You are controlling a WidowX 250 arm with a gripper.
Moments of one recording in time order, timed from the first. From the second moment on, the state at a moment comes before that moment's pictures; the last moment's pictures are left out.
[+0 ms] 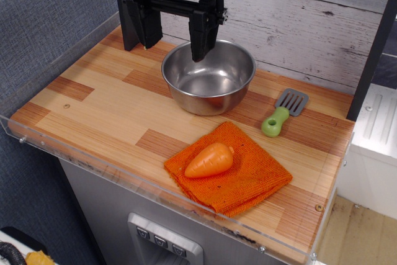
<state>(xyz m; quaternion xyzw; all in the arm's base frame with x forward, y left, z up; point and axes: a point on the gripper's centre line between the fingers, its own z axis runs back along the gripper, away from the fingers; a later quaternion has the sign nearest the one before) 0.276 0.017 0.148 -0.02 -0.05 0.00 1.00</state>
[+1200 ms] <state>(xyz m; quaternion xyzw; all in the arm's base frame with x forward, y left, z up) 0.263 -0.024 0.044 0.03 0.01 -0.04 1.00</state>
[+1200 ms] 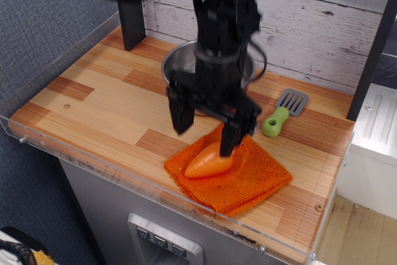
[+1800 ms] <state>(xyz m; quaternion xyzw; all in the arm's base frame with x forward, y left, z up) 0.260 -0.036 0.014 0.01 0.02 -0.08 1.00</state>
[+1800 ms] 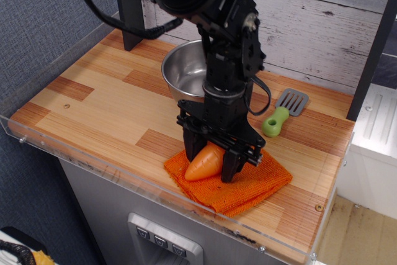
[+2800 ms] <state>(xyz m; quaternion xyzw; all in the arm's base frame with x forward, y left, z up) 0.314 0.101 0.137 -0.01 -0.07 0.08 0.99</state>
